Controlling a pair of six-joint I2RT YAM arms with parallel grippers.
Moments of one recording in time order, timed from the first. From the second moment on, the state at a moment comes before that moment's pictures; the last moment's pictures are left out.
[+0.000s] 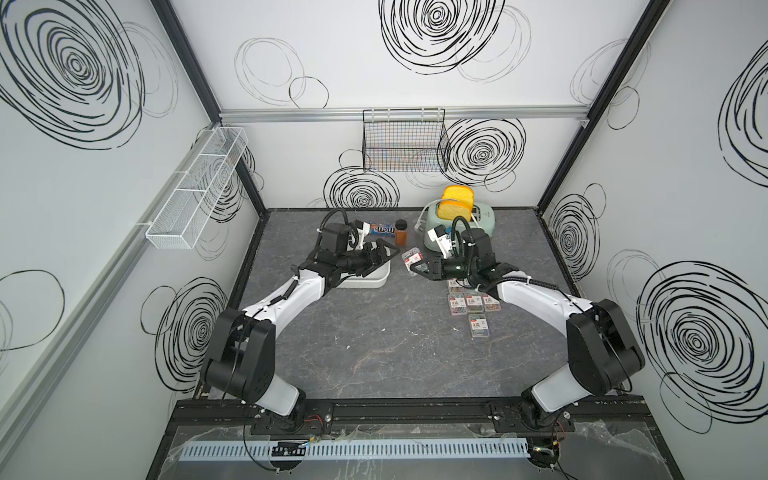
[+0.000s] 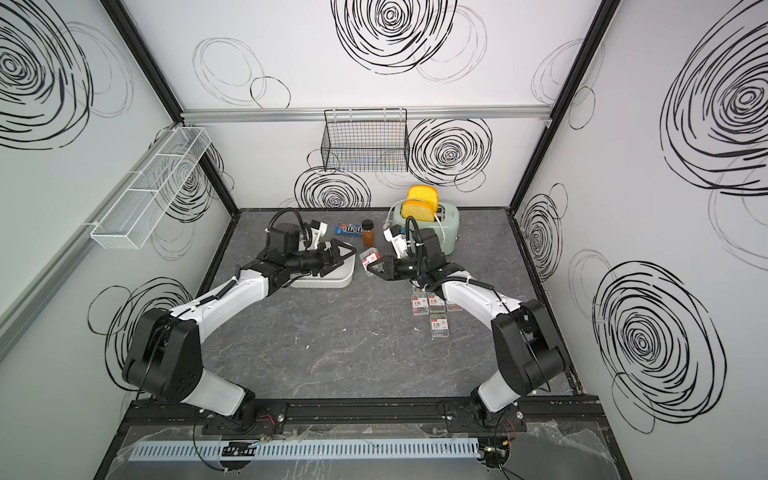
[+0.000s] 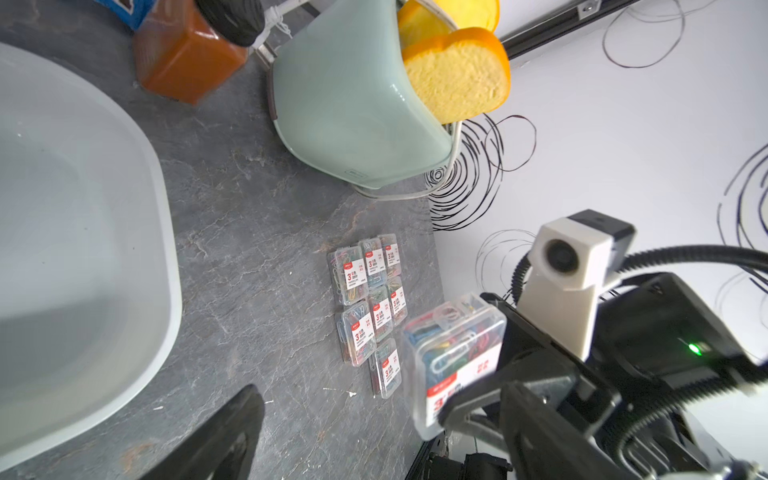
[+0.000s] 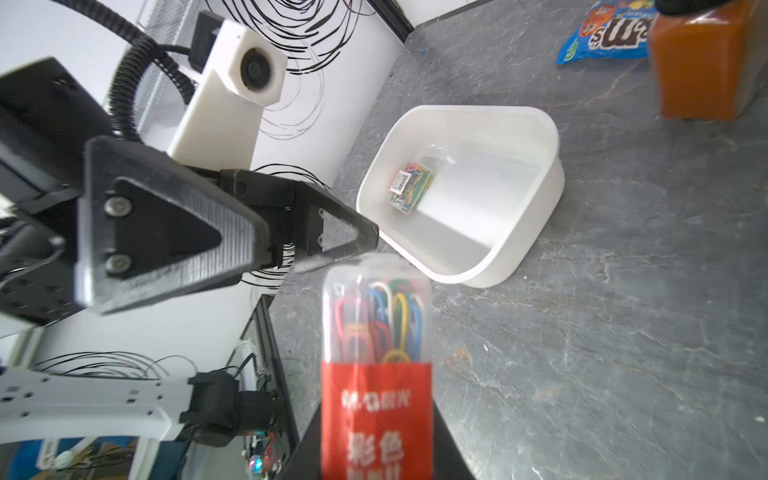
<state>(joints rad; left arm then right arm) -0.30 1.53 1.01 0.01 0.72 -0.80 0.45 1.55 0.98 0.05 -0.81 0.55</state>
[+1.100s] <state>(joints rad) -0.40 1.57 0.96 0.32 0.95 -0.81 0.40 1.57 0.91 0.24 -1.26 0.75</state>
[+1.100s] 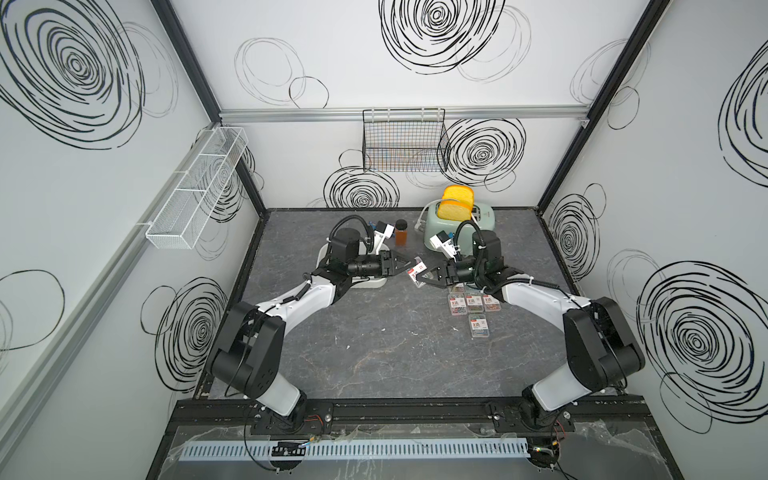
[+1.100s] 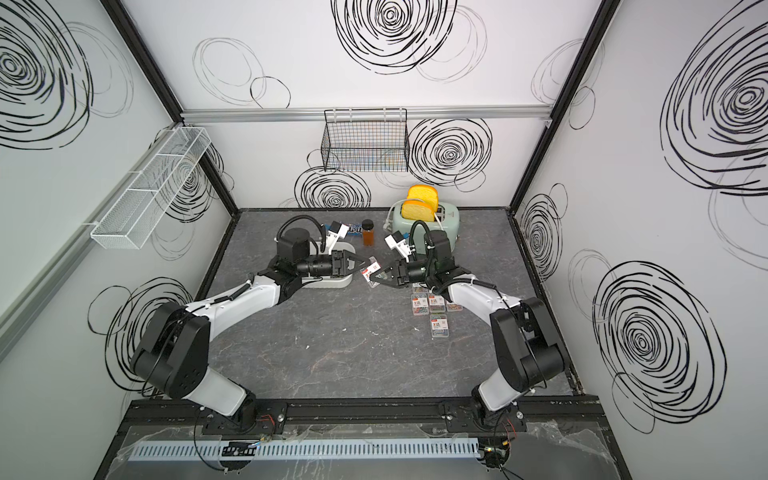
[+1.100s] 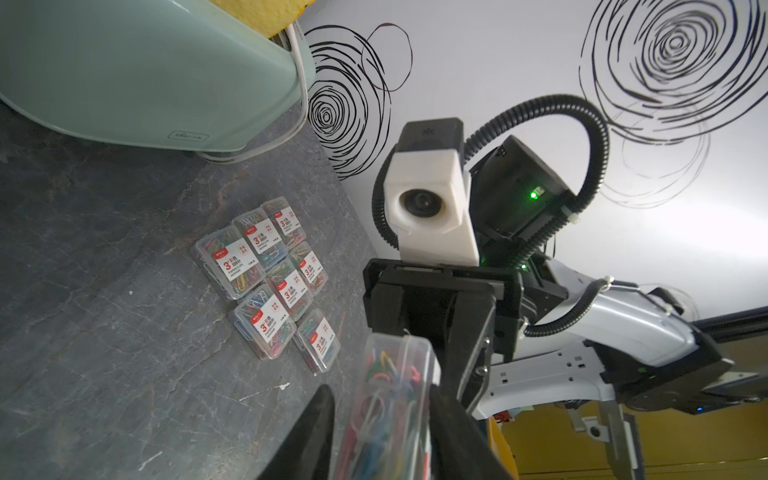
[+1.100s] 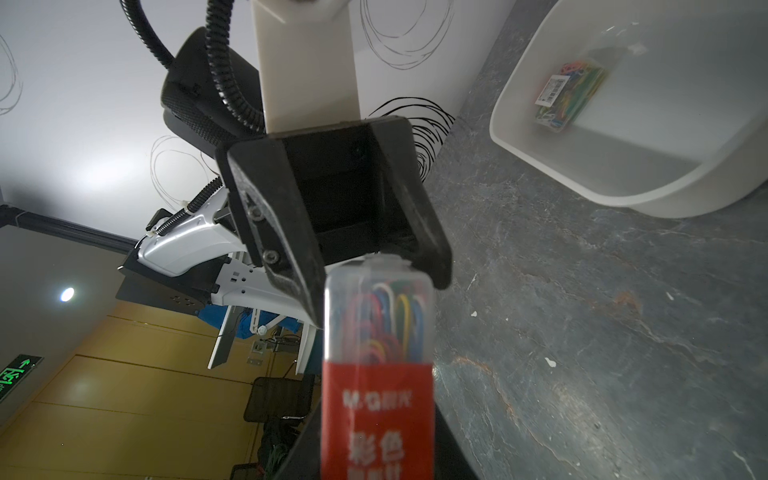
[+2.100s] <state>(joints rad) -0.41 1.63 1.07 0.11 0.89 -0.79 0.36 1.47 1.02 -0.24 -0.91 0.39</state>
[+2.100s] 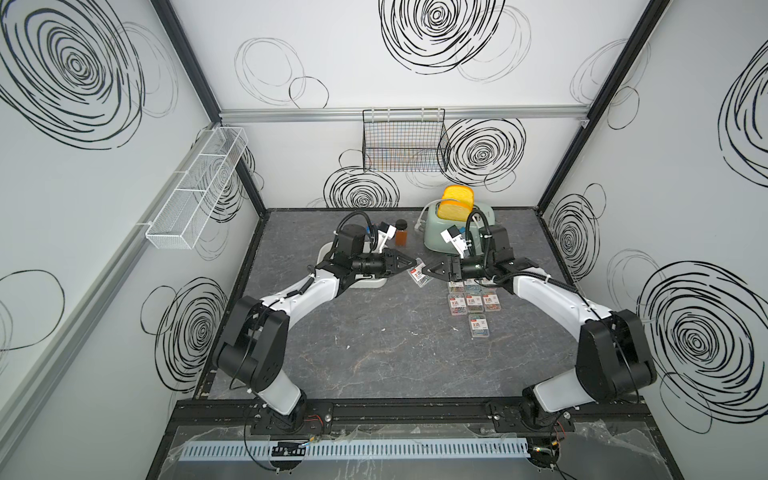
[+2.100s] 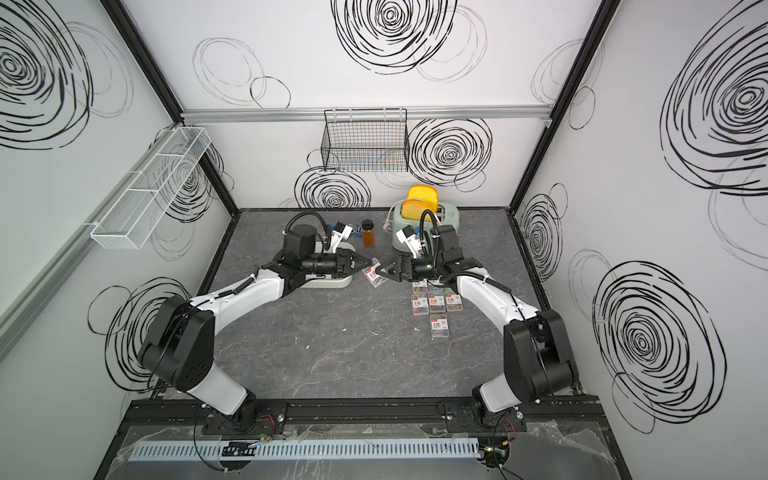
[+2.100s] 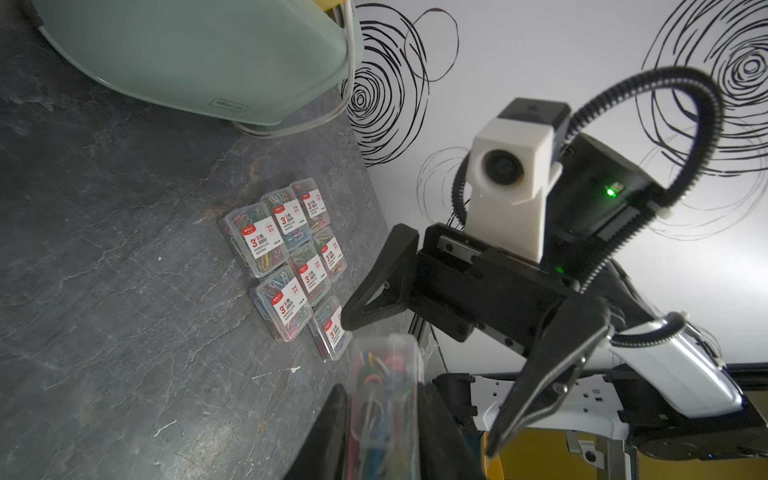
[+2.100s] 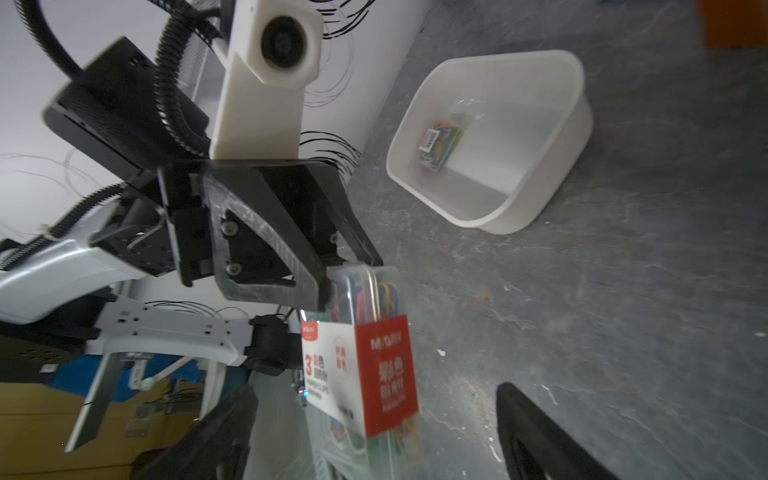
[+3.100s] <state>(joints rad) -0.48 1.74 1.22 -0.14 0.80 -0.77 0.59 1.43 1.08 -0.40 -0.28 0.11</state>
